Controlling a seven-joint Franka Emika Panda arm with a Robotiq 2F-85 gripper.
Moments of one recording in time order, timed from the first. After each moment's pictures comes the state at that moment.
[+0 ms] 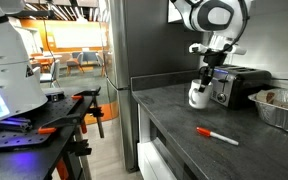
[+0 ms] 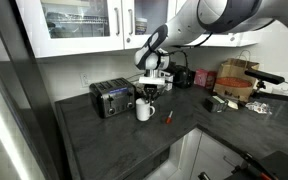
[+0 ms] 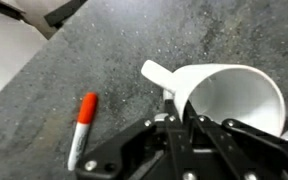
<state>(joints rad) 0.09 0.89 -0.05 -1.42 0.18 2.14 0.45</state>
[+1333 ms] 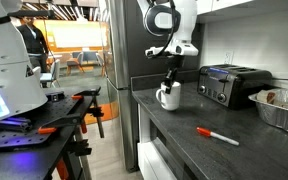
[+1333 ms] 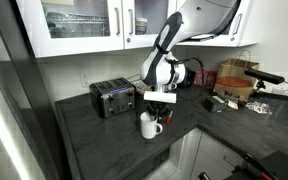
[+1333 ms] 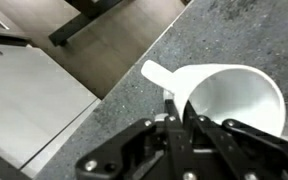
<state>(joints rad) 0.18 0.54 -0.04 -2.14 0.24 2.57 0.52</state>
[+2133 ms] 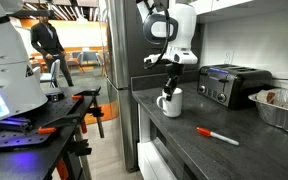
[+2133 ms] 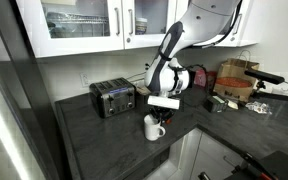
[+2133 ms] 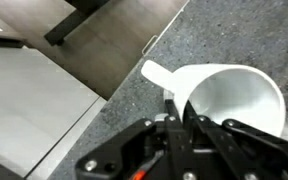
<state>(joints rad) 0.15 0.58 -0.04 -2.16 0.27 2.67 0.52</state>
